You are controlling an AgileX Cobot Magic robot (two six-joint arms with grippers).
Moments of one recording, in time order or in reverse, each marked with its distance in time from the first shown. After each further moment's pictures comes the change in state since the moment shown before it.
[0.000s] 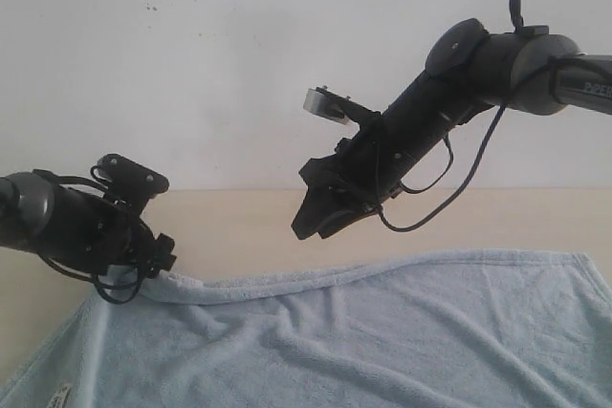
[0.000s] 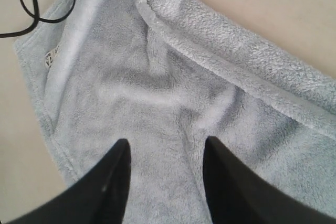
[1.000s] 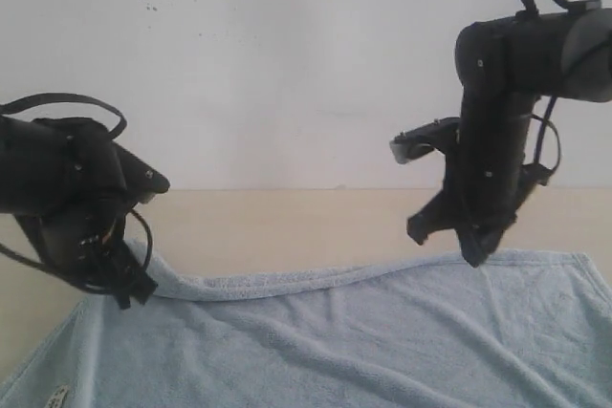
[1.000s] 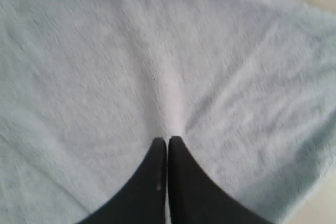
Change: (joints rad) left arm -0.165 -0.343 0.126 -0.896 0.328 0.909; right arm -0.002 -0.184 0.228 -0.811 -0.002 0.456
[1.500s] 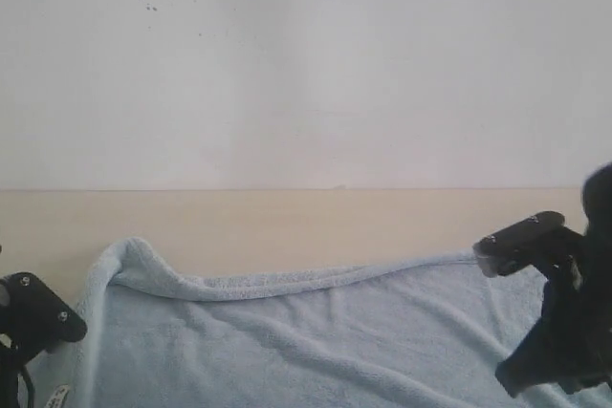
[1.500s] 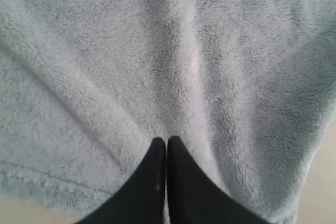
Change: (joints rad) left arm 0.000 -0.240 0.509 -0.115 -0.091 0.119; right arm 0.000 -0.435 0.807 -0.130 -0.456 0.201
